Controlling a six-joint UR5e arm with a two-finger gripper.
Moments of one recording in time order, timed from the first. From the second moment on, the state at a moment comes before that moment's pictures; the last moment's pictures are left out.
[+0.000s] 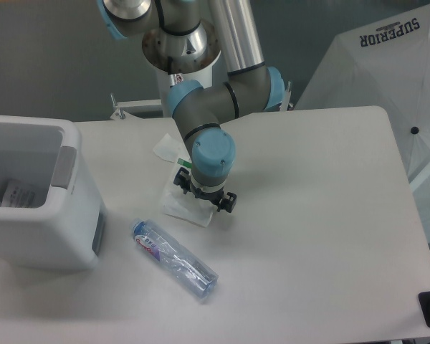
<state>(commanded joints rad) 2.39 -1.97 -1.93 -0.98 1.54 0.87</state>
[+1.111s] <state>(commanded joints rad) 2.41 -1.90 -1.87 -1.01 1.52 0.84</state>
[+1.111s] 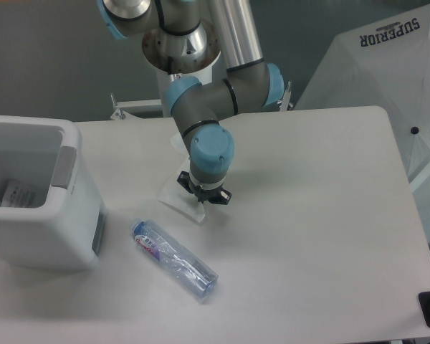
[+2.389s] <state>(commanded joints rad) 2.43 -1.65 -1.40 -1.19 0.92 0.49</state>
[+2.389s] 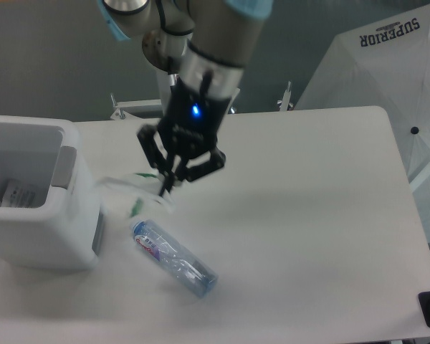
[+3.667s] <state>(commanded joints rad) 2.24 -1.62 -1.48 -1.14 0.82 0.39</state>
